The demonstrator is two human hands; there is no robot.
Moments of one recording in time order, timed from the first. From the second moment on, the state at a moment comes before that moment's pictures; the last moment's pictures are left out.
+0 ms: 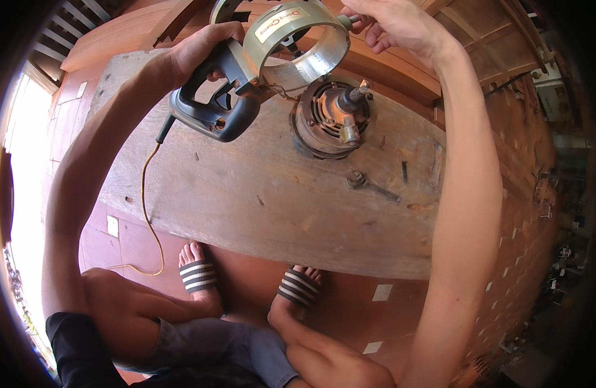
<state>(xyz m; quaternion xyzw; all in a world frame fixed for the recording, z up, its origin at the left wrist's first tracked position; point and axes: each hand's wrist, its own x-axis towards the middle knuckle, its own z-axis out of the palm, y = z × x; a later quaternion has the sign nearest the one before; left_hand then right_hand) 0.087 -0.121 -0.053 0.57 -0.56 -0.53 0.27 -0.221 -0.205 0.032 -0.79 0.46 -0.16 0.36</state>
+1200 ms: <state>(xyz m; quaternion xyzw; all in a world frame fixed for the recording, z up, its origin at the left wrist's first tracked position) 0.074 -0.129 -0.018 0.58 -0.47 -0.60 0.29 -0.236 -0.187 0.024 -0.76 0.48 -0.18 0.41</state>
